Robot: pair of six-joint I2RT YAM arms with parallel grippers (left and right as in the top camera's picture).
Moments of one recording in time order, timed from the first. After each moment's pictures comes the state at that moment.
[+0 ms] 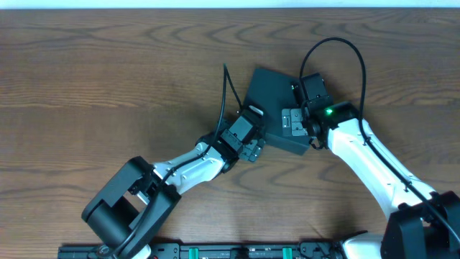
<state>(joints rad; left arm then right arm) -0.78 1.80 0.91 -0.09 -0.18 -0.20 0.34 1.54 1.04 -0.71 0.28 0.28</state>
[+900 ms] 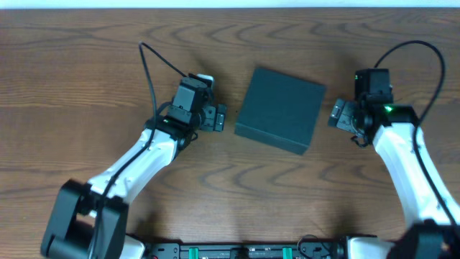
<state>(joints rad) -0.44 1.61 0.91 -0.17 0.03 -0.20 0.00 1.48 1.04 -0.77 0.26 0.39</state>
